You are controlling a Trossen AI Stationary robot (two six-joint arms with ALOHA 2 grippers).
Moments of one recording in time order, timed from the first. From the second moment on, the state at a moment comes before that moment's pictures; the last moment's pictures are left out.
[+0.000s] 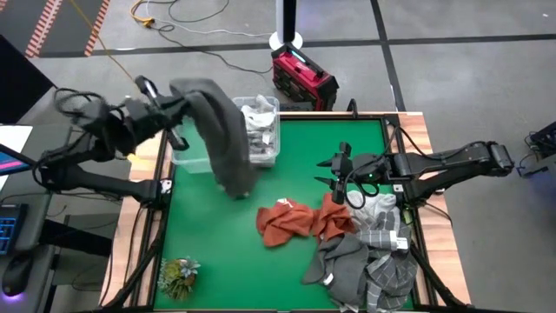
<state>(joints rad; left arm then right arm) 0.07 0.80 1.24 0.02 -0.40 0.49 0.08 1.05 0.80 -0.22 0.32 0.00</state>
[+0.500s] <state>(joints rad) 0.07 0.80 1.24 0.65 -0.43 0.91 0.08 1.05 0.80 -0.22 0.32 0.00</state>
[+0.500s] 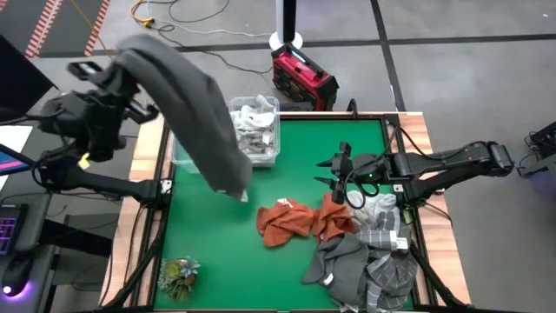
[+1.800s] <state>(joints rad) 0.10 0.96 1.53 0.78 -0.67 1.58 0.08 1.05 0.80 -0.12 0.32 -0.11</state>
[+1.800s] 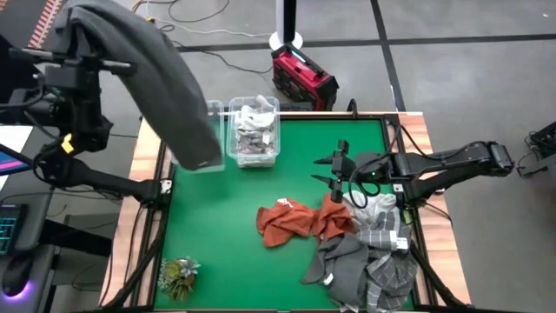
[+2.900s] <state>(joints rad) 0.60 1.16 1.75 0.28 -0.86 1.25 0.08 1.05 0.80 -0.16 0.32 -0.08</state>
